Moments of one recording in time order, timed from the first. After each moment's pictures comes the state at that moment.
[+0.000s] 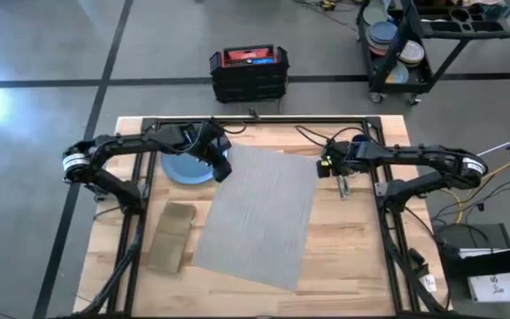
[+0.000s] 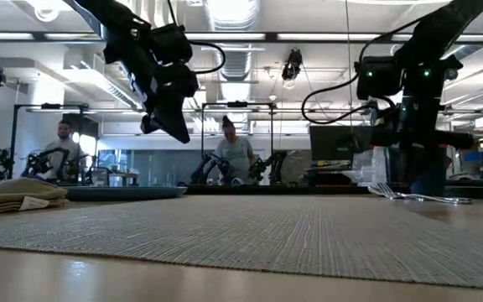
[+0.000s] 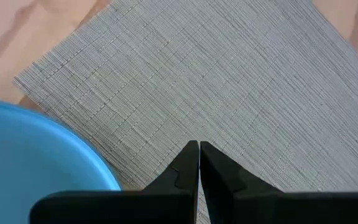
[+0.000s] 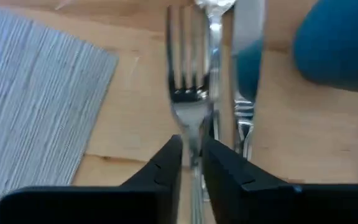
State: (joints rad) left arm 0.45 1.44 0.96 -0.49 0.23 -0.16; right arm -0.47 1.26 0.61 -0.66 0.20 0.94
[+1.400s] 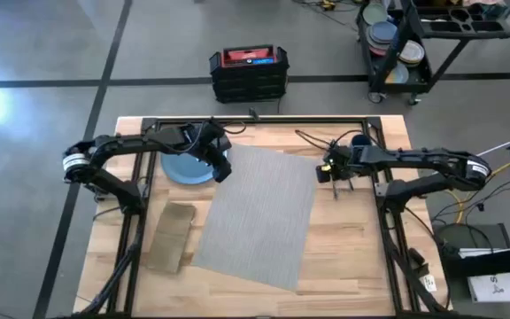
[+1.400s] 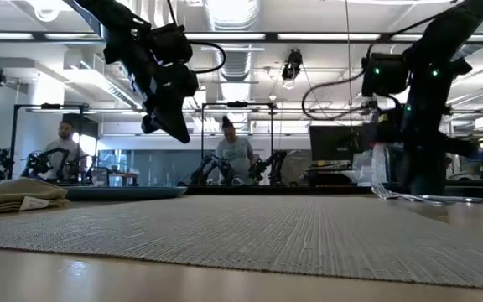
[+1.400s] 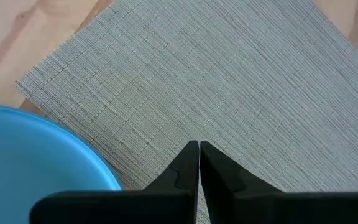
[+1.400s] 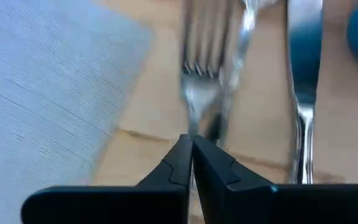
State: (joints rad) left arm 0.45 1.44 0.96 -0.49 0.23 -0.14; right arm -0.44 1.19 0.57 -0.59 0.14 0.92
